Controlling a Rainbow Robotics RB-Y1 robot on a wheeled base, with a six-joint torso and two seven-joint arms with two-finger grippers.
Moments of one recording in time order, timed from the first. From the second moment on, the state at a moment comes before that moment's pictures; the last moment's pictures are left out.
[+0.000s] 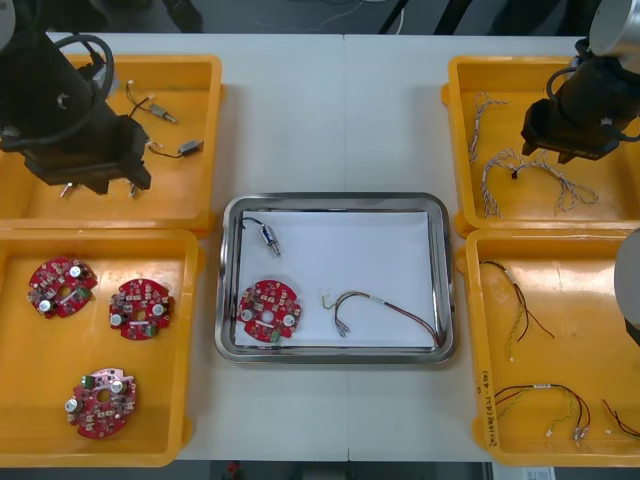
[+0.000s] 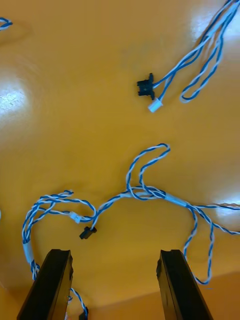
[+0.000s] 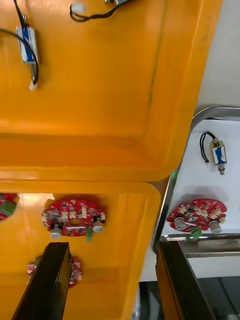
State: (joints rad) right arm -1.03 -0.44 -0.27 -0.96 -0.19 1.60 1.38; left arm -0.81 0.86 -0.21 -1.77 1.07 1.91 -0.87
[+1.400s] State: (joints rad) right arm -0.95 -0.59 -0.15 -1.08 -0.40 1.55 2.04; left arm -0.85 0.90 -0.12 -1.31 0.95 1.78 -1.60
